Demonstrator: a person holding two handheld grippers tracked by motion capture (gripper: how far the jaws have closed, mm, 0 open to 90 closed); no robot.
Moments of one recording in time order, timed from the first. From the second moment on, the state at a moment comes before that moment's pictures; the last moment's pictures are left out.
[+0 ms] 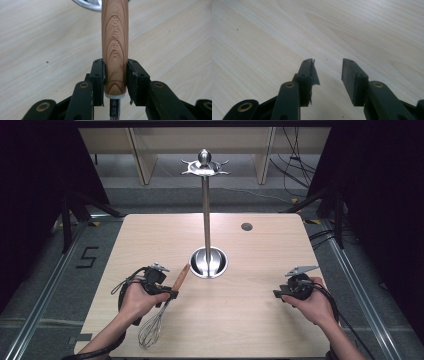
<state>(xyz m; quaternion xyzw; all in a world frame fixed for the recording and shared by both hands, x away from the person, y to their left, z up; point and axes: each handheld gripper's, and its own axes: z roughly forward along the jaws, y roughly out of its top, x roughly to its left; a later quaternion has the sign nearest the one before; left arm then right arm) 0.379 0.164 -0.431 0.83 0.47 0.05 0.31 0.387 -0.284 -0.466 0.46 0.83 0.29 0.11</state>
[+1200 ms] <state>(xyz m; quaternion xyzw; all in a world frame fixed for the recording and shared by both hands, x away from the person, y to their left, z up) 0.366 0.193 -0.387 0.74 0.39 0.21 0.51 0.385 -0.283 -0.462 0.46 0.82 0.31 0.12</state>
